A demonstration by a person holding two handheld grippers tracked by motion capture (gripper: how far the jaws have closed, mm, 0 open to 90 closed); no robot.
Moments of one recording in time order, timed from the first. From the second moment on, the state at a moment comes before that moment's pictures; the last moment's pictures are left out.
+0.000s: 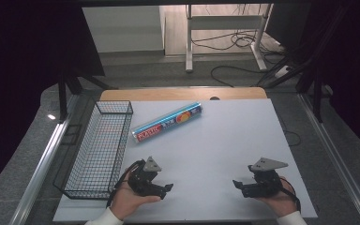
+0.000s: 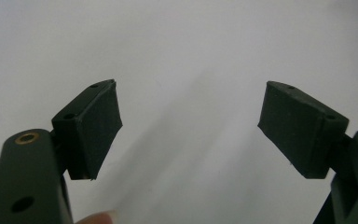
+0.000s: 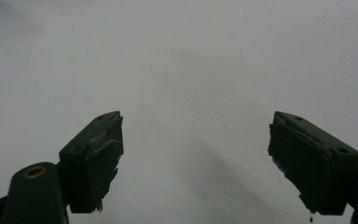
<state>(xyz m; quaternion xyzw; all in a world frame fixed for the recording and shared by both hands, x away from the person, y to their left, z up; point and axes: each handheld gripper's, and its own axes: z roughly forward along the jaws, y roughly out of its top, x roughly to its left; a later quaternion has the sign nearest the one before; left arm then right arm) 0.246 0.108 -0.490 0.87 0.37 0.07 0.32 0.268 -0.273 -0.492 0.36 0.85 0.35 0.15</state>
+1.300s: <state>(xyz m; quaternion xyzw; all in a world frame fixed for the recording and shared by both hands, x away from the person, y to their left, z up) 0.362 0.100 -0.440 0.88 0.34 0.07 0.34 0.271 -0.273 -0.495 0.36 0.85 0.34 0.16</state>
